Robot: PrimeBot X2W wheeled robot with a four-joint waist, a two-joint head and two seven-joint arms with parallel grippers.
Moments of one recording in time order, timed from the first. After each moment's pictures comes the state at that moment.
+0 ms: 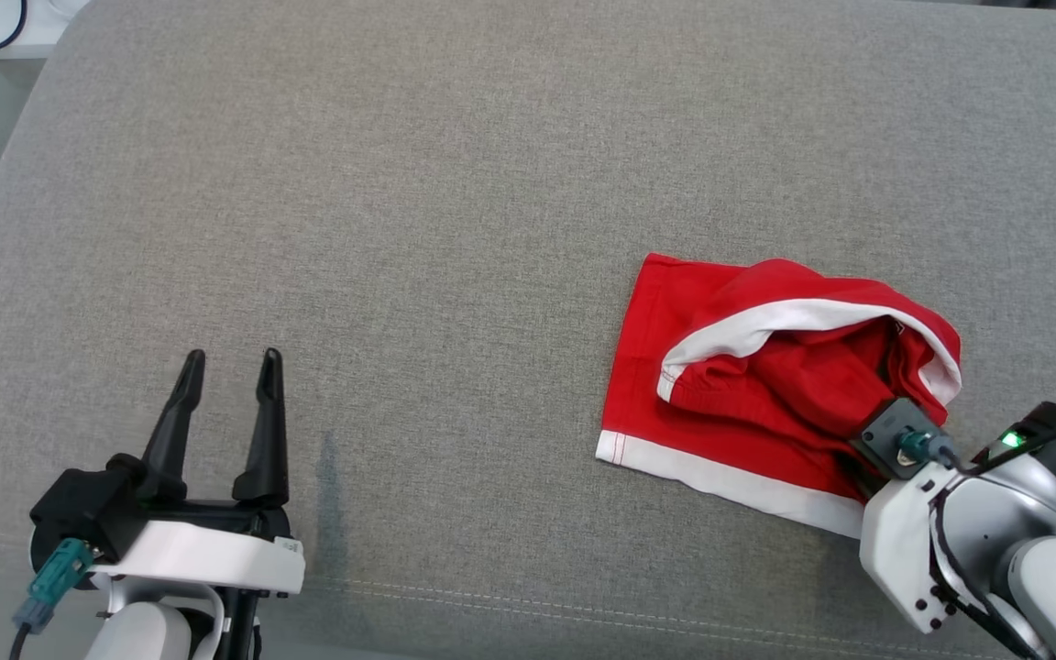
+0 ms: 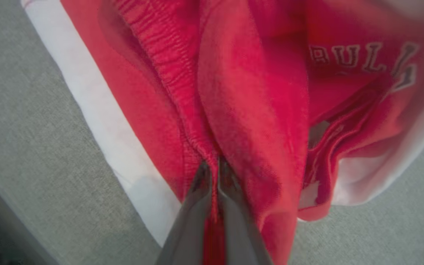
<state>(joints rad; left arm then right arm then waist) -0.11 0.22 -0.17 0.07 -0.47 0.05 -0.25 -0.32 -0.55 0.57 0.04 0.23 0.13 0.51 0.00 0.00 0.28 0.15</state>
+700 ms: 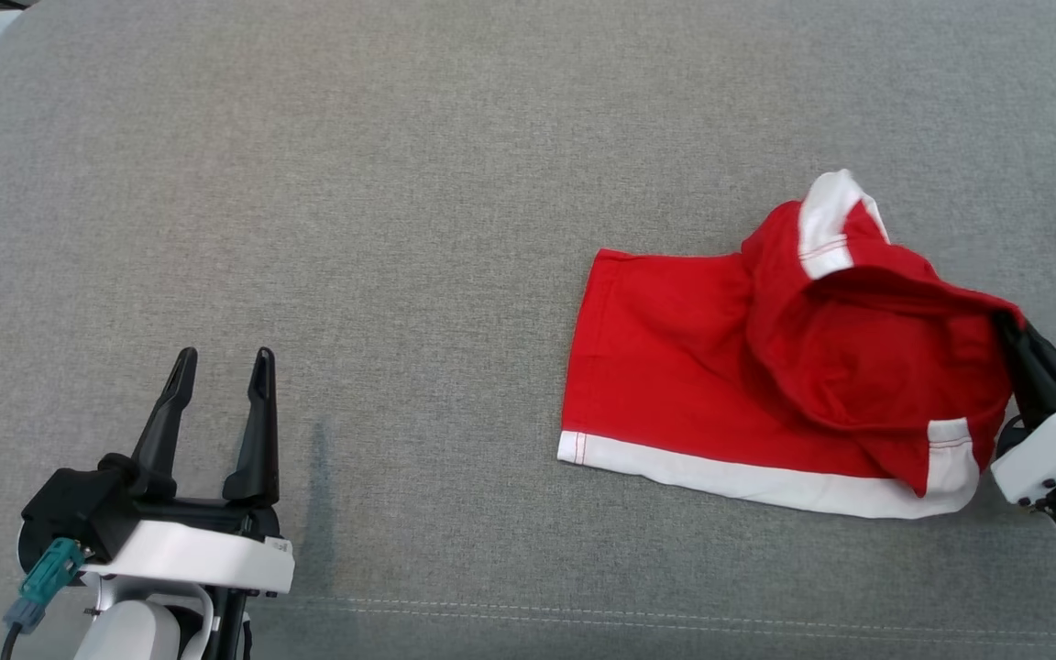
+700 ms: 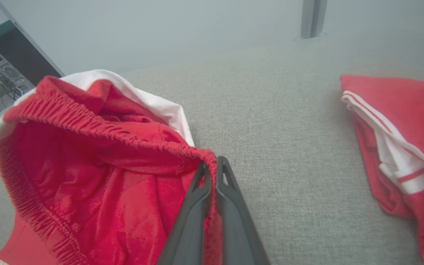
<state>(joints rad) -0.11 0.18 -0.11 0.09 -0.41 -0.01 -0.25 -0.27 -0.28 -0.02 0.20 0.53 0.13 0.18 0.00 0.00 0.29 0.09</state>
